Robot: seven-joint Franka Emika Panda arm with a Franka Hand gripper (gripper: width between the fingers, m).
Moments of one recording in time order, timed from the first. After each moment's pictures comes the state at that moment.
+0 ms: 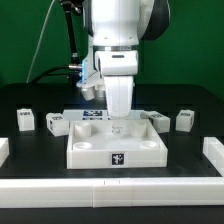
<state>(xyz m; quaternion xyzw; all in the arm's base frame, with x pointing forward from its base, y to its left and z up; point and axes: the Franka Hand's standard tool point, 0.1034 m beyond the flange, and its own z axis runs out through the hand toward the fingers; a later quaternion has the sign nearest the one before) 0.405 -0.002 0.009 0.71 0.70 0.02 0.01</state>
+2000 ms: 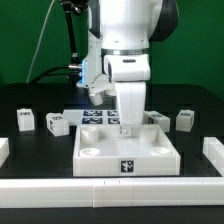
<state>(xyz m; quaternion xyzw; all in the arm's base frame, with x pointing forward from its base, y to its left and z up) 0.439 0.016 0.009 0.70 0.72 0.01 -0.01</state>
